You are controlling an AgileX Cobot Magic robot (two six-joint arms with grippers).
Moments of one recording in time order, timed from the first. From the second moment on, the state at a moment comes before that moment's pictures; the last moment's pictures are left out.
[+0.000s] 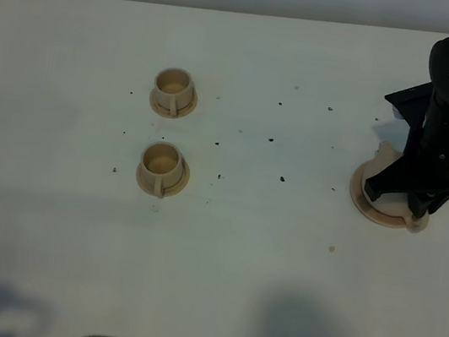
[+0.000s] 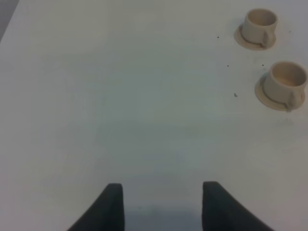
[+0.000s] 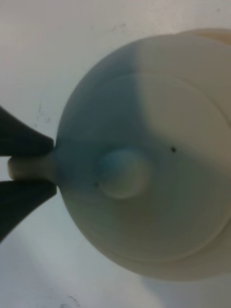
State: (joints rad) left arm 0.02 0.01 -0.50 0.03 1.04 0.00; right arm 0.27 1.97 -1.31 -0.11 1.06 -0.05
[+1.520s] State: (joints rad) left arm 0.02 0.01 -0.50 0.03 1.04 0.00; right arm 0.31 1.94 -1.49 -0.14 1.05 -0.12
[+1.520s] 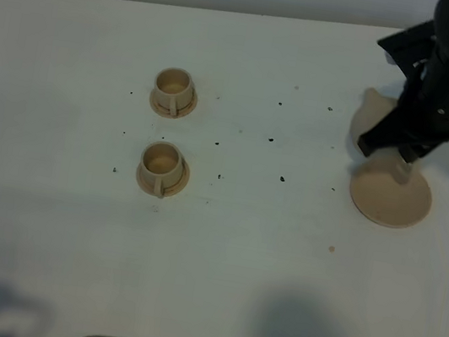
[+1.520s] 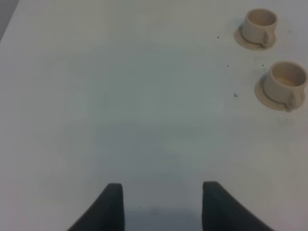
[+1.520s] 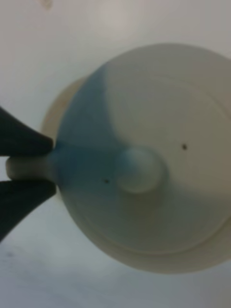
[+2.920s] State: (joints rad) left arm 0.02 0.01 -0.50 0.03 1.04 0.00; right arm 0.66 2.50 -2.33 -0.40 1.22 -0.35
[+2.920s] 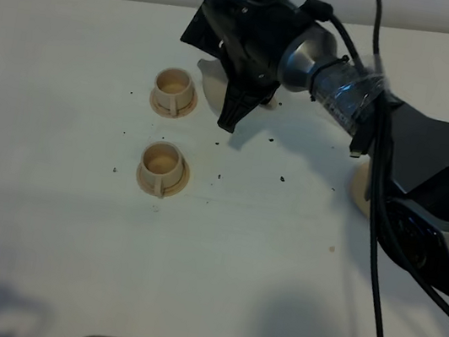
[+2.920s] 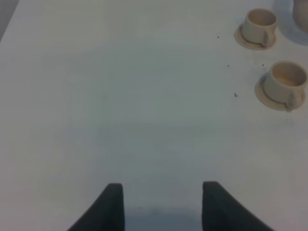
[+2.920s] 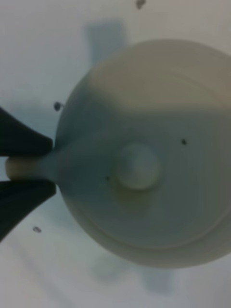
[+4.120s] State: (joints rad) left arm 0.02 0.01 -0.50 0.03 1.04 0.00; right arm 0.77 2.58 -2.33 -0.80 1.13 -0.40
